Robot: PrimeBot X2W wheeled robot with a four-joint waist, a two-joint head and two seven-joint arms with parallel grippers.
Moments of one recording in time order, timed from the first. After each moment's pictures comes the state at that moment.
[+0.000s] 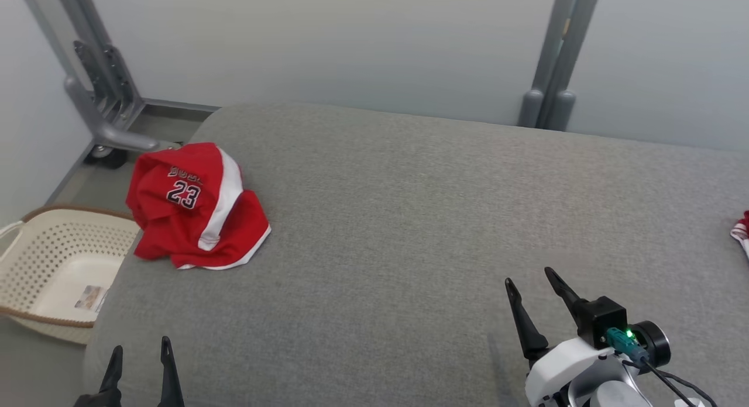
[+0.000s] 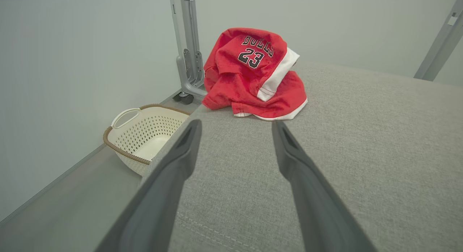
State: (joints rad) left arm 0.12 0.05 0.14 0.27 -0.10 -0.06 -0.26; right arm -0.10 -0.05 0.13 0.40 0.05 0.13 -0.26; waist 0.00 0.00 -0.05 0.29
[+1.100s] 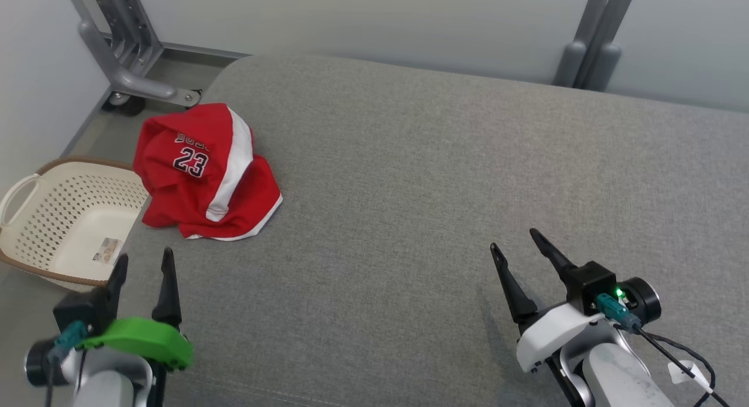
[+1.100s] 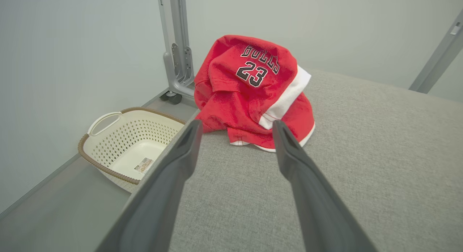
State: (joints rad) left arm -0.18 0.15 0.03 0.52 -0.27 -0.13 -0.26; right arm -0.19 -0.08 0.21 0.40 0.06 0.13 -0.26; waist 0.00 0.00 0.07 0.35
